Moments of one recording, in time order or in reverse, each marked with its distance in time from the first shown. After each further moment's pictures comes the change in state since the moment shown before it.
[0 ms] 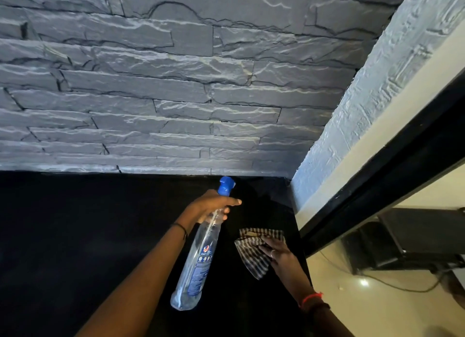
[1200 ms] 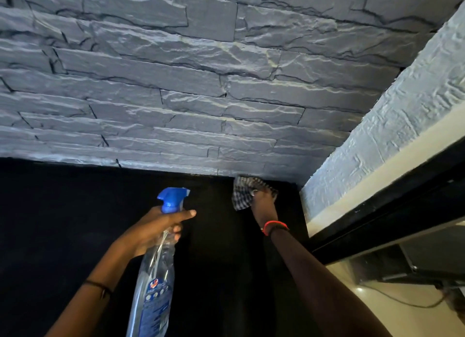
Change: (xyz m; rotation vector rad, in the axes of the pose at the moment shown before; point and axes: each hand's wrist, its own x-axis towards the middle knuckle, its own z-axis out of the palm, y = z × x) left_hand -0.065 -0.048 -0.080 -0.335 0.112 0.033; right_hand 0.191 -0.031 -0.005 -0.179 0.156 0.238
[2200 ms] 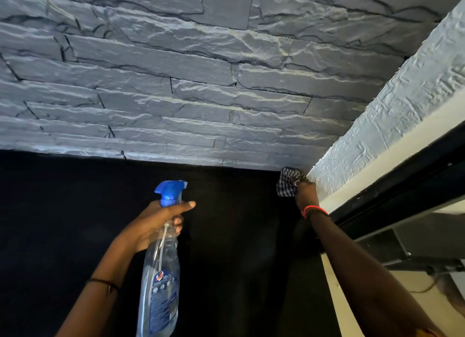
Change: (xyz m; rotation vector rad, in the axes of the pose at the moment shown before) left_hand -0.016 -0.011 -0.017 -0.074 0.005 0.015; right_hand 0.005 0.097 -0.037 -0.080 0.048 0.205
